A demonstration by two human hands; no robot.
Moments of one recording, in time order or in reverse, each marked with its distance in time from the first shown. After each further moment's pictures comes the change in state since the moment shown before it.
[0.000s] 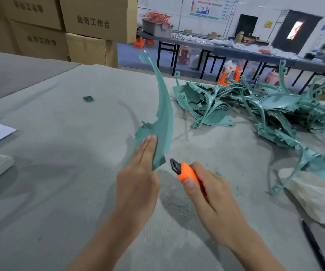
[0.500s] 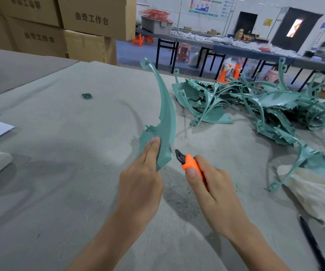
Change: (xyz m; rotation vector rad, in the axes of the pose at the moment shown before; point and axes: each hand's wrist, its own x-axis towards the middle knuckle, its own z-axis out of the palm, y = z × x) left_hand -0.005 0.006 0.000 0.028 -0.023 0.031; right_hand 0.004 0.003 -0.001 0.005 0.034 0.053
